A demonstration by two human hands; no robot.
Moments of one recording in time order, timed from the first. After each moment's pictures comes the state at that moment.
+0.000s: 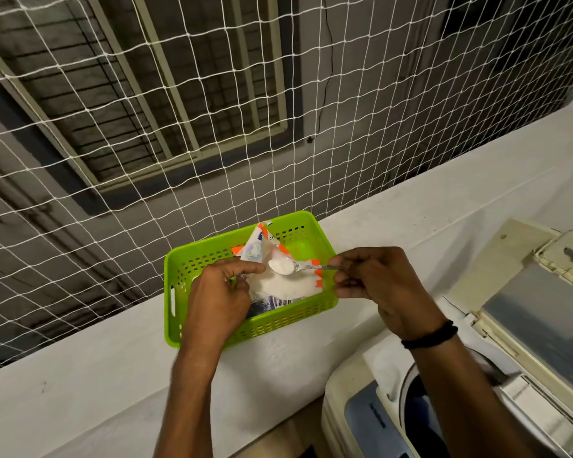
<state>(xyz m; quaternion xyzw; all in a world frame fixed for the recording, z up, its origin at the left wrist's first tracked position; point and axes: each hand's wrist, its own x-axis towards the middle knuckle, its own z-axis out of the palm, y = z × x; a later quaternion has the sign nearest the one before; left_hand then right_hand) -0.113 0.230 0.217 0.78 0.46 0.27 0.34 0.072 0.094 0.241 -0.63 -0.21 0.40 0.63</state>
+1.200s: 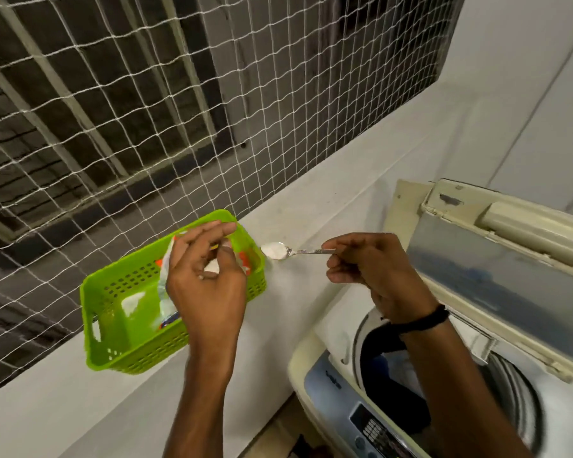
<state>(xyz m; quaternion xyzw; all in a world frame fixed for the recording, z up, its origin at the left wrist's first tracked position) -0.039 0.138 0.242 0.70 0.31 0.53 0.36 0.103 -0.011 0.239 -0.63 -0.13 0.30 0.70</state>
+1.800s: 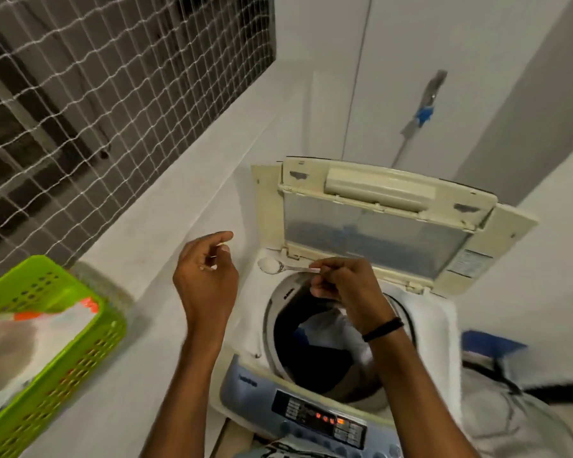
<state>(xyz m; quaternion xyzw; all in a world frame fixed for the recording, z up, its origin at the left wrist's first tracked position) 0.086 0.048 0.171 0.77 0.21 0.33 0.50 0.140 -0.151 0.146 -0.65 0.12 0.20 0.73</state>
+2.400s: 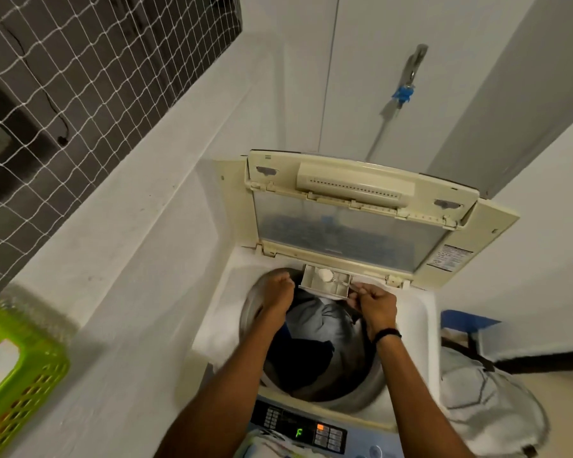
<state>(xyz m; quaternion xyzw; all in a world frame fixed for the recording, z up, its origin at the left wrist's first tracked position) 0.197 -0.052 -0.034 0.72 0.31 -0.13 0.60 0.181 -0.250 -0.016 -0.69 0.35 0.06 0.63</state>
